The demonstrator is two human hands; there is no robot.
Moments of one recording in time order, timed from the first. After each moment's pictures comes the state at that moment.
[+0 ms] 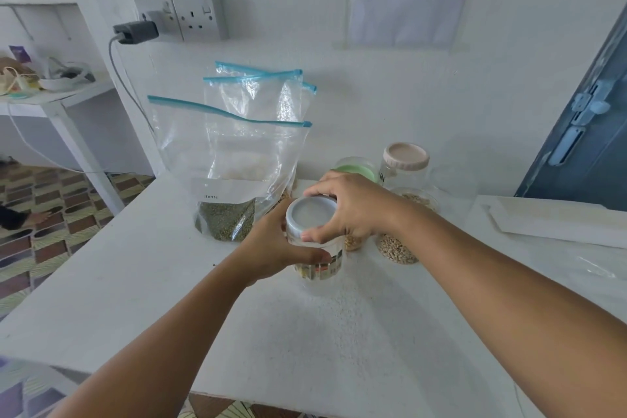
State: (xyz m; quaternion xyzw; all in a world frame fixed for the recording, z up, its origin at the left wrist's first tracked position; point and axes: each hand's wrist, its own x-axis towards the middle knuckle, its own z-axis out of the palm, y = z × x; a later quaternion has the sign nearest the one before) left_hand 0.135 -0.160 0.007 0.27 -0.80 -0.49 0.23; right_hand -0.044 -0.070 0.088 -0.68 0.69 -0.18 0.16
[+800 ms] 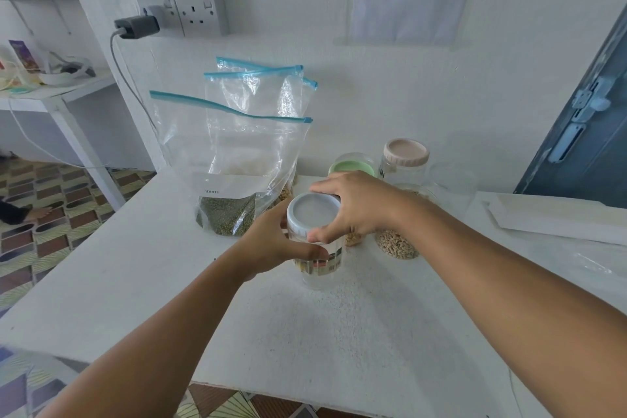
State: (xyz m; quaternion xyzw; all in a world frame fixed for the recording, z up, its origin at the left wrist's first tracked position) left_hand 0.137 -0.162 0.005 0.26 -0.78 -0.52 0.21; right_hand -0.045 -0.063 0.093 -0.69 0.70 -0.12 0.15
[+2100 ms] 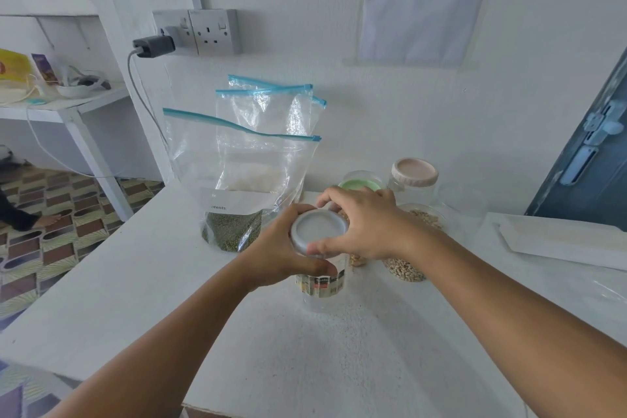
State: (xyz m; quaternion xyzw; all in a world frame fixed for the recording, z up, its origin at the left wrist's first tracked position) left_hand 0.133 -0.170 0.014 0.25 -0.80 -0.50 0.23; right_hand -0.044 -0.062 0.088 -0.67 0.72 -0.15 0.10
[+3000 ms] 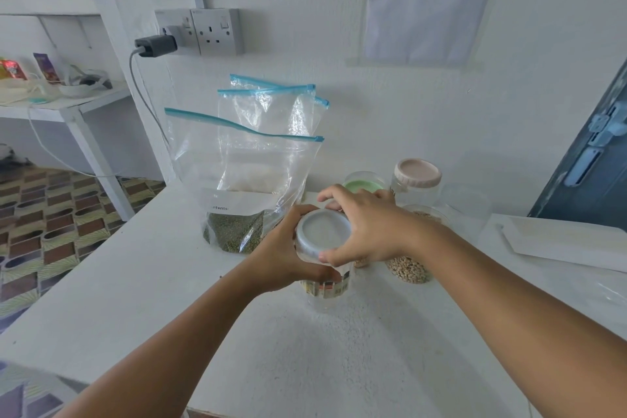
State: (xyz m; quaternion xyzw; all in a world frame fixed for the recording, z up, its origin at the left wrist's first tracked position) left_hand 0.133 -0.167 0.007 0.24 -0.82 -0.45 0.25; right_hand -0.043 -0.064 0.092 -0.68 0.71 -0.10 0.12
